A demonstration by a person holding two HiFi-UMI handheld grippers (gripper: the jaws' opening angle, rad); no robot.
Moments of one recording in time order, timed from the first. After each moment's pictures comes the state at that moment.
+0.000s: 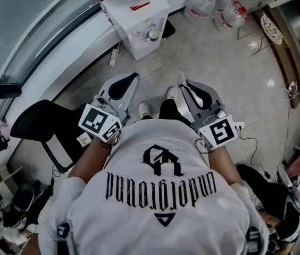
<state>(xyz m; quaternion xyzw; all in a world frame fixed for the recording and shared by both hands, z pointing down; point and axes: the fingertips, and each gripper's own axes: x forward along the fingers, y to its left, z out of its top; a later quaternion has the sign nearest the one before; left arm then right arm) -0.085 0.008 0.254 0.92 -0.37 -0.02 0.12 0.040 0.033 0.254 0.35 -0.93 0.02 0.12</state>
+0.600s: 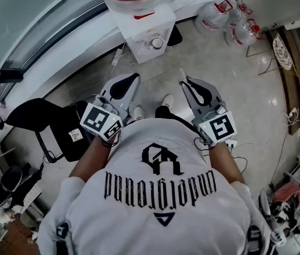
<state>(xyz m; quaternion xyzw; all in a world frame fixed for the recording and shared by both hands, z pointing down) -0.043 -0.073 0.265 0.89 -0.44 -0.01 0.14 0.083 -0.077 0.266 0.28 -0.95 0.03 0.12</state>
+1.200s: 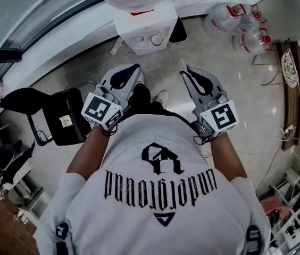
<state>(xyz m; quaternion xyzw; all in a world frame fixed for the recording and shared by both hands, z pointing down) -0.008 -0.156 0.314 0.86 -0.49 0.03 0.13 0.114 -0.180 0.306 0.21 -0.97 0.06 0.14</state>
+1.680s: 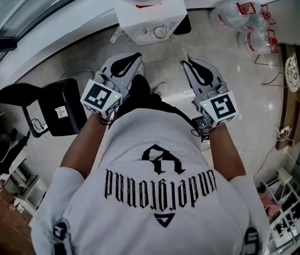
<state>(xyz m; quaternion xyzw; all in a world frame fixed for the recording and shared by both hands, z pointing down) -0.037 -0.199 0.361 0.86 -0.49 0.05 0.15 0.083 -0.229 0.357 0.20 -0.96 0.09 0.17</state>
